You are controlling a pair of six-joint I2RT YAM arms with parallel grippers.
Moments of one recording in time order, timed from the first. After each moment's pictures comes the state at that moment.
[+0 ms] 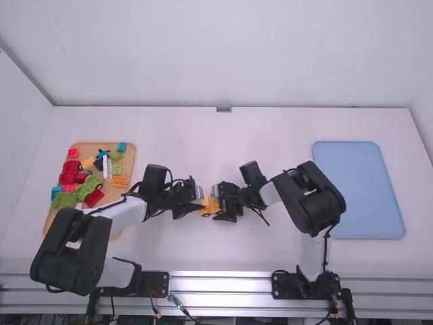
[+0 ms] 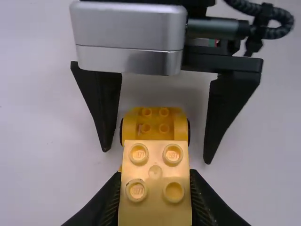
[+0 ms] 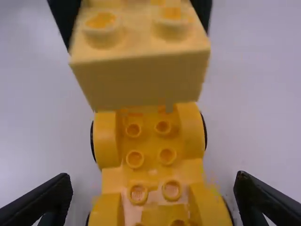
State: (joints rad) left arm -0.19 1.47 0.49 0.01 0.81 0.89; right arm 0.48 2.04 0.74 0.23 -0.91 -0.95
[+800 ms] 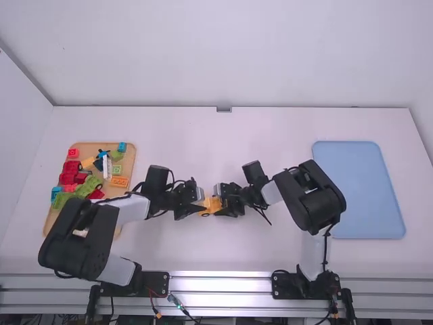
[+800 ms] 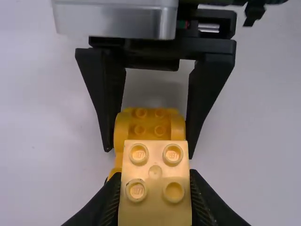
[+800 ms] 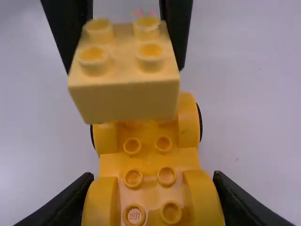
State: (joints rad) left arm -0.19 1.57 0.49 0.09 0.84 0.90; right arm 0.46 2.04 0.74 0.24 -0.94 -0.95
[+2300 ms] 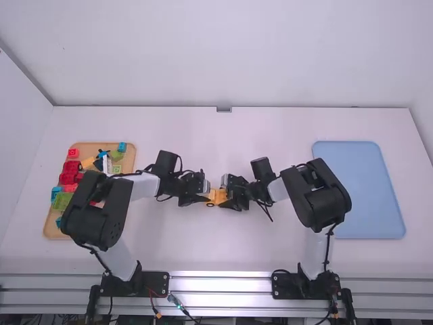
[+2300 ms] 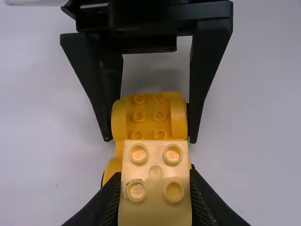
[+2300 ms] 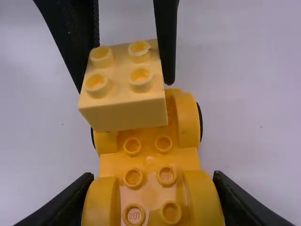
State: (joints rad) left arm -0.20 1.78 0.75 -0.12 0.87 1.18; right arm 0.38 2.04 0.74 0.27 -0.92 -0.84
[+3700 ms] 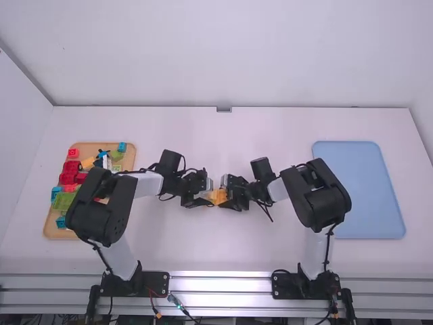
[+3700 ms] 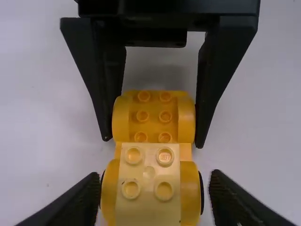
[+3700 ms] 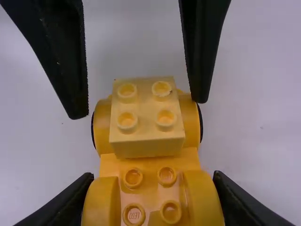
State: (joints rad) left arm -0.23 1.81 0.78 -0.14 0.84 1.10; right arm 0.38 2.04 0.74 0.27 -0.92 -0.85
